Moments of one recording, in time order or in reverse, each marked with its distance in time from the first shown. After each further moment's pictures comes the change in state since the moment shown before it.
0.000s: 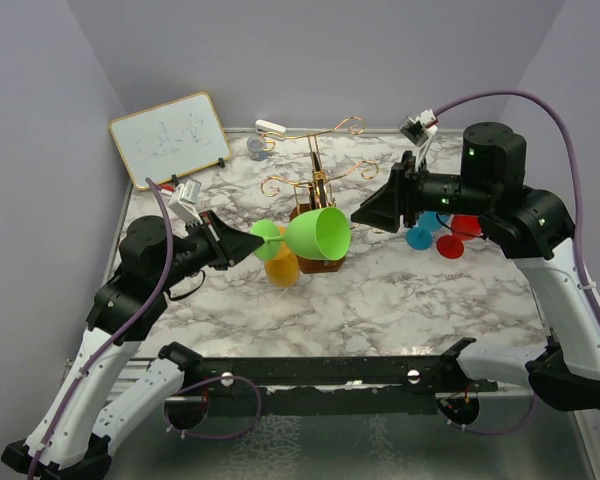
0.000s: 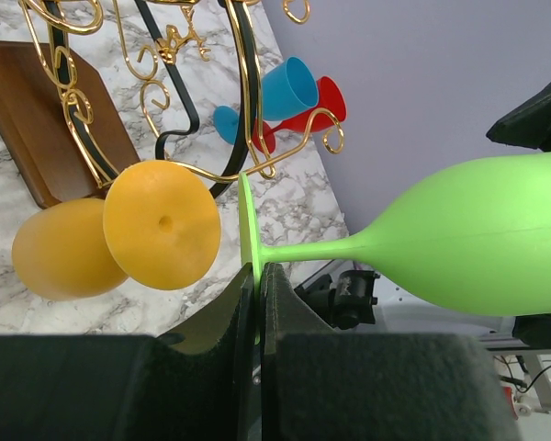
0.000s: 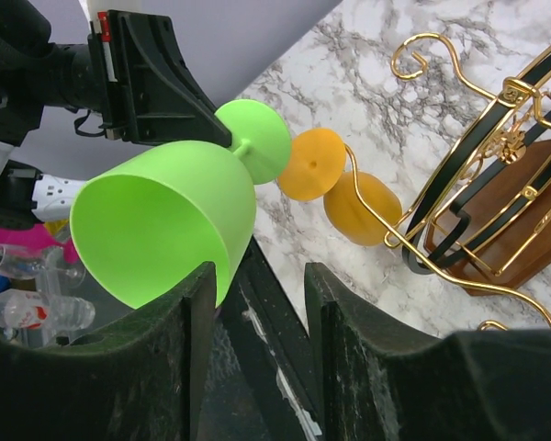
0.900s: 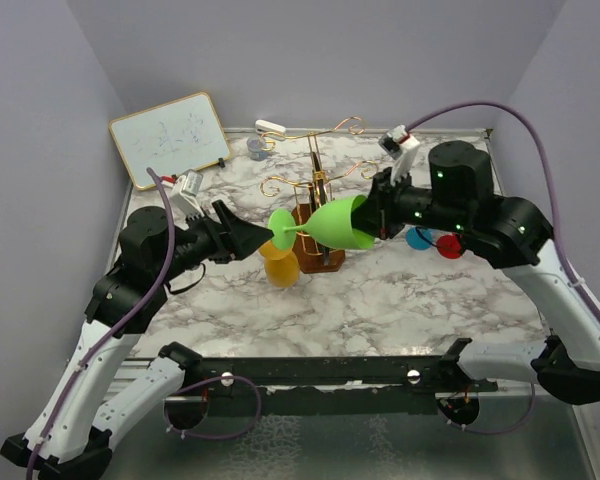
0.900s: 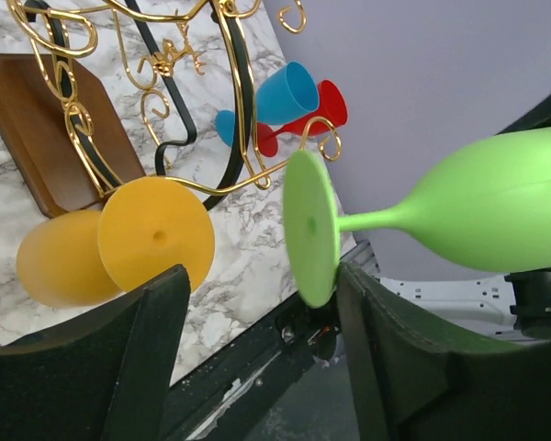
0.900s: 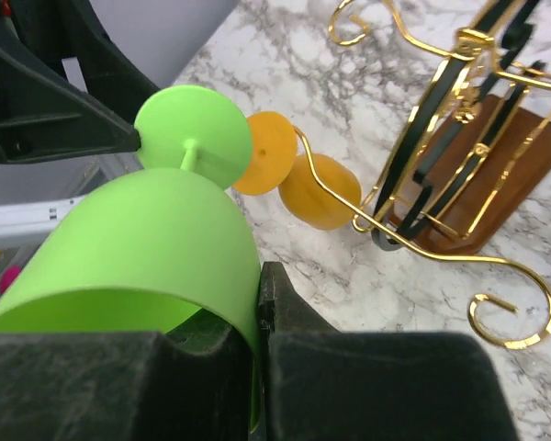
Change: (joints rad) left arm 0.001 0.058 0.068 -0.014 0.005 0.023; right arm 0.199 0.041 -0.051 0.004 0.338 0.058
